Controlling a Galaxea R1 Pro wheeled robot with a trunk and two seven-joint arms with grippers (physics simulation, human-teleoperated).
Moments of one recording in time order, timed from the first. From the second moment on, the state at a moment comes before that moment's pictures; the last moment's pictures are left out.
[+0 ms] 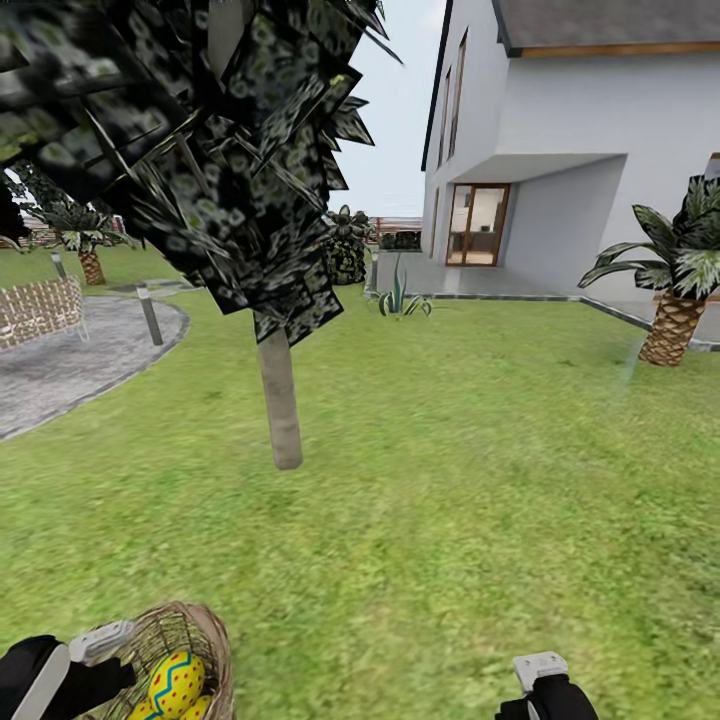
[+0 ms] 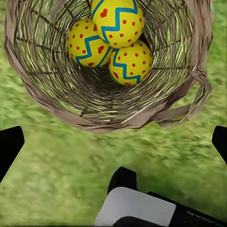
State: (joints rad) left arm -0.24 0.33 0.17 -0.99 0.46 0.96 0.14; right arm -0.17 -0.06 0.04 -1.01 0.07 0.83 -0.04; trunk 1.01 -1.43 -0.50
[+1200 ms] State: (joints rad) left arm -0.24 0.41 0.15 -0.96 0.46 0.95 0.13; right arm -0.17 -0.06 0.04 -1.01 0.07 0.83 -0.04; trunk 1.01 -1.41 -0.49
